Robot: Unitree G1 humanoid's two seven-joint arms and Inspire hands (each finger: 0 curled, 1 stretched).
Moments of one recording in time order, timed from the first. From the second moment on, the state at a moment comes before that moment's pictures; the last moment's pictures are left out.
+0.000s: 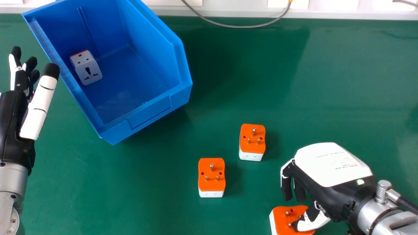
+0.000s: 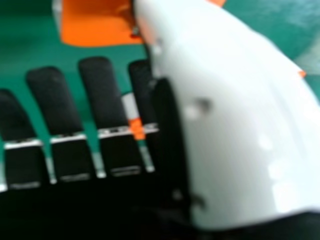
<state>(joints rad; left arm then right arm) 0.09 0.35 0.38 -0.11 -0.06 0.01 -0.14 0.26 -0.55 0.18 -0.51 -1.03 0.03 0.51</state>
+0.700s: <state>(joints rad) 0.09 0.35 0.37 -0.05 -0.04 -0.03 -0.14 0.08 -0.44 0.17 -0.11 -0.94 -0.03 -0.01</state>
